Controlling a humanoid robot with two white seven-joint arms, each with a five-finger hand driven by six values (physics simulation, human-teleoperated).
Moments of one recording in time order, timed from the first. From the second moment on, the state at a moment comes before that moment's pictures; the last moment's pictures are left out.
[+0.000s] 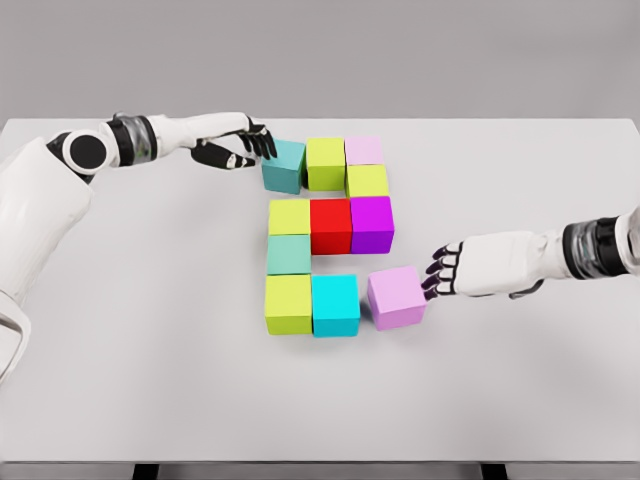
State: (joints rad) left arm -1.02 0.32 -0.73 -0.60 -0.14 -0.58 -0.61; right arm -0.87 -1.01 1.08 -1.72 0.47 -0.61 0.61
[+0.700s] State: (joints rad) left arm -1.01 0.35 -0.80 -0.64 -0.34 -0.36 -0.61; right arm -0.87 -0.99 1.09 -1.74 0.47 -0.61 0.61
